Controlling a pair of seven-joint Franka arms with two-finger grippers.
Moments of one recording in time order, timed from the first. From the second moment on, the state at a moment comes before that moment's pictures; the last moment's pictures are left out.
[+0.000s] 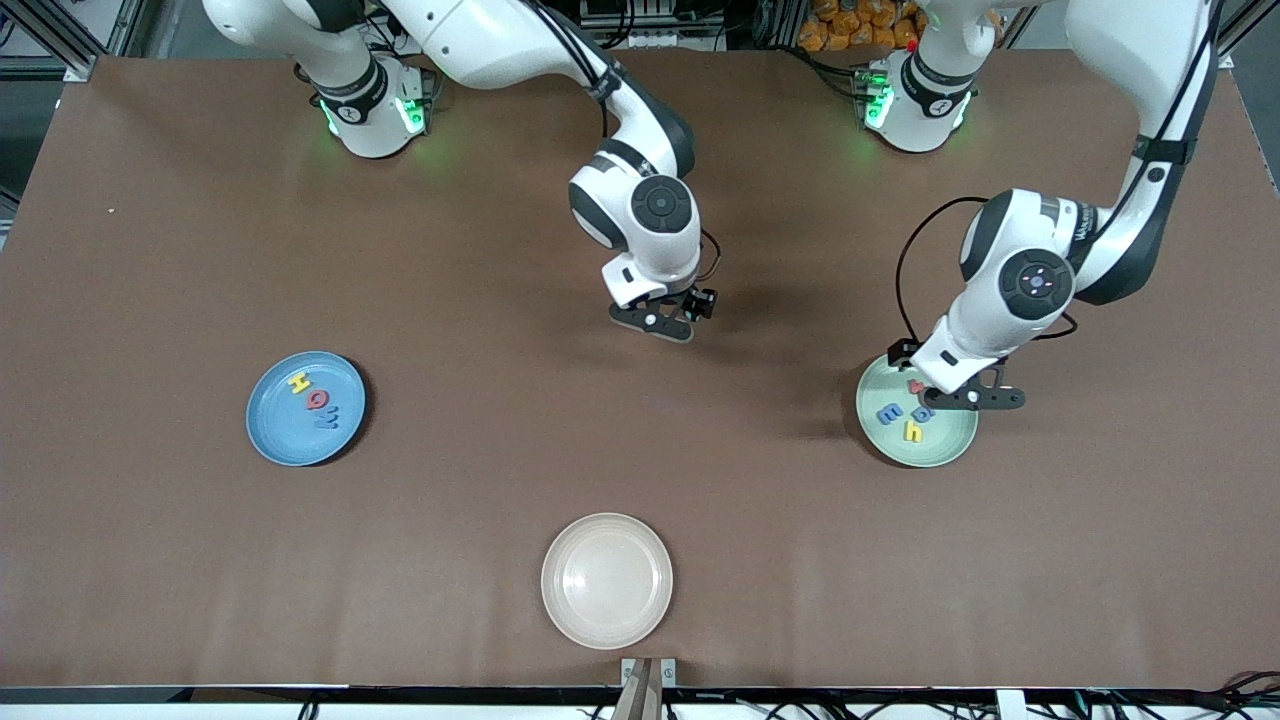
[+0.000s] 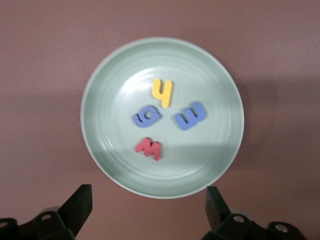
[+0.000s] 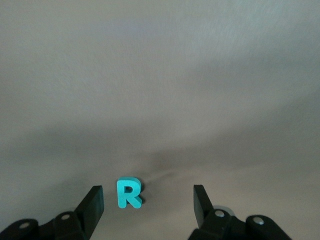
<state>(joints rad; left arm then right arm) 0.08 0.28 -0.29 -2.07 0.22 2.26 -0.31 0.92 0.76 0.00 -1.49 0.10 2.24 1.20</state>
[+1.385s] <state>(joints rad) 0.08 0.19 -0.04 -2.19 0.12 2.08 -0.07 0.98 0.90 -0.02 -1.34 -0.03 2.27 1.28</state>
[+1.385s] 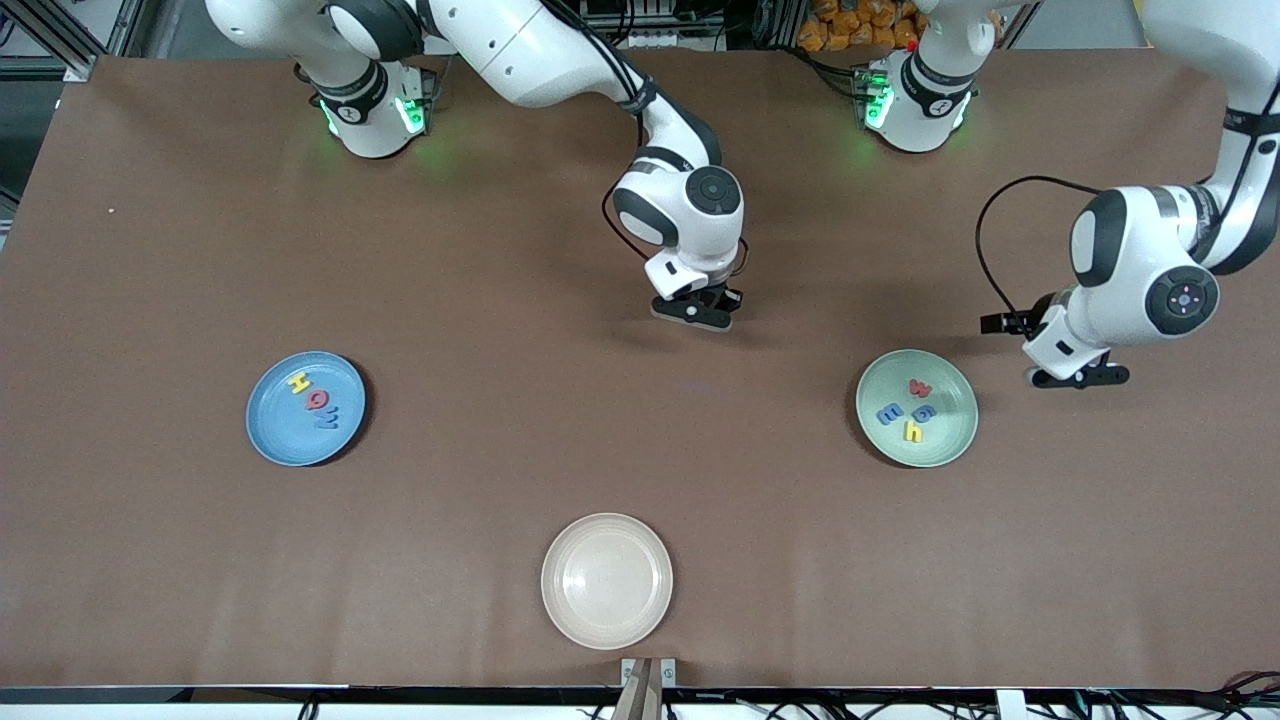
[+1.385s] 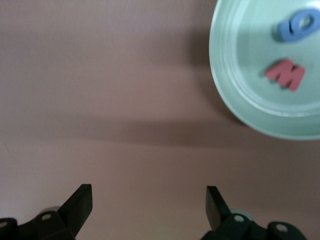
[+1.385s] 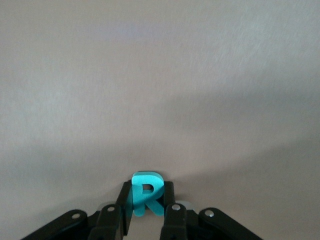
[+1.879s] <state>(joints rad) 0.02 0.01 0.00 -2.28 0.12 2.09 -0.07 0.76 0.82 -0.02 -1.28 -0.02 1.95 1.06</state>
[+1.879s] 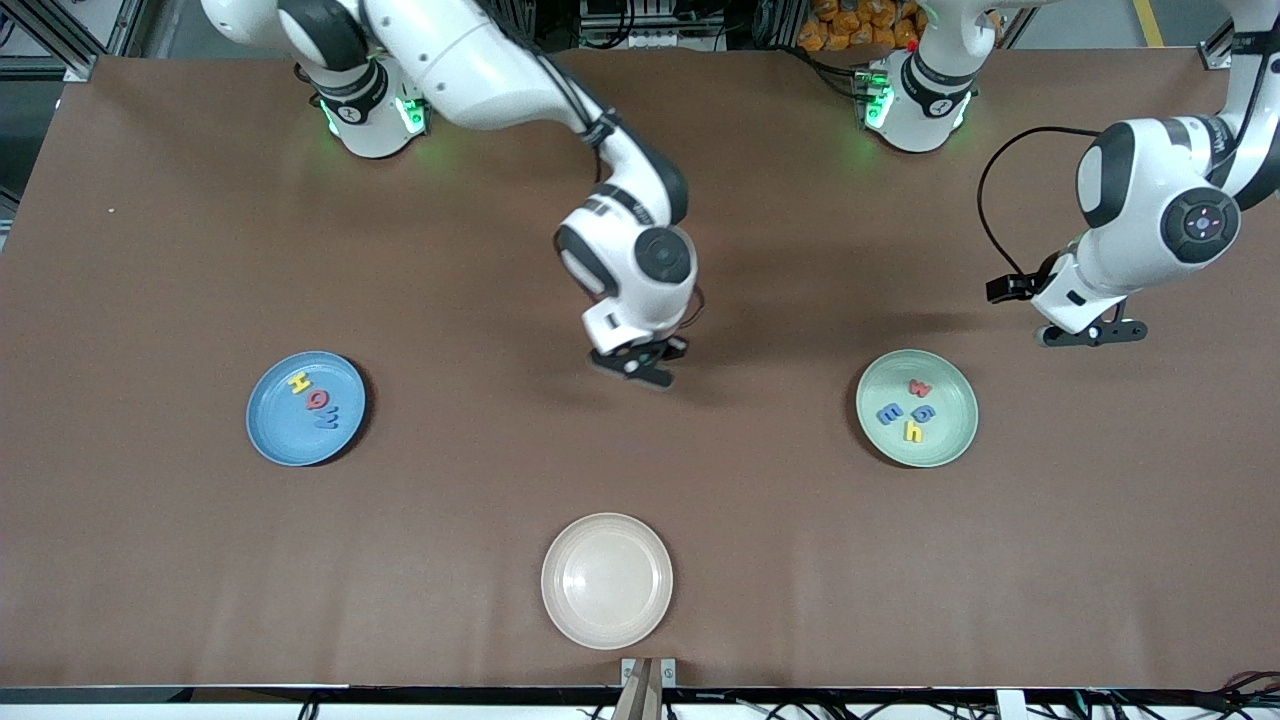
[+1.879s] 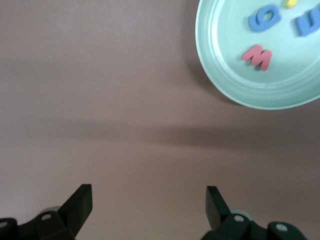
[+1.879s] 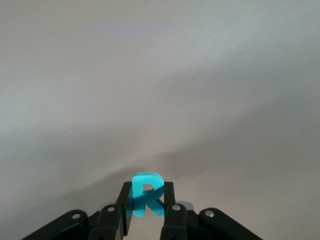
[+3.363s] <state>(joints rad) -0.01 -0.15 -0.16 -1.78 -0.06 1.76 0.00 -0.06 0.75 -0.02 -1.42 -0.01 1.75 -0.01</state>
